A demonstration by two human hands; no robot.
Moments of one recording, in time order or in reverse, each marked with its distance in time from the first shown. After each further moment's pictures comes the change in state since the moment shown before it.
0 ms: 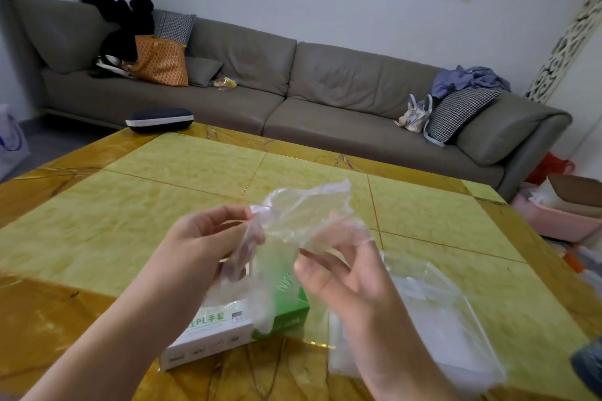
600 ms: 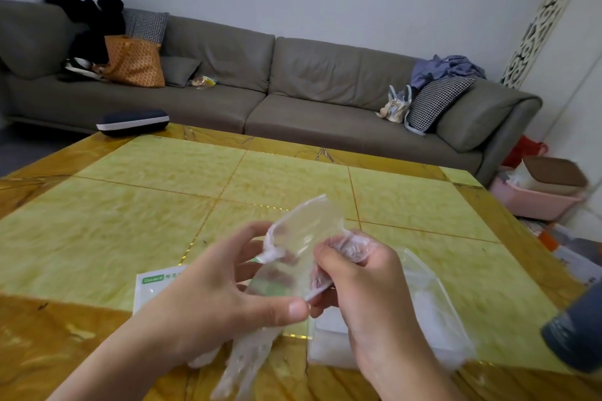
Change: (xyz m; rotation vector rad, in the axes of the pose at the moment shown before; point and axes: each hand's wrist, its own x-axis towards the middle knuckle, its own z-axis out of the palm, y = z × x) left_hand -0.025 -0.007 0.035 0.343 -0.447 0.046; right_hand 0.005 0.001 -0.025 0.050 0.354 0.104
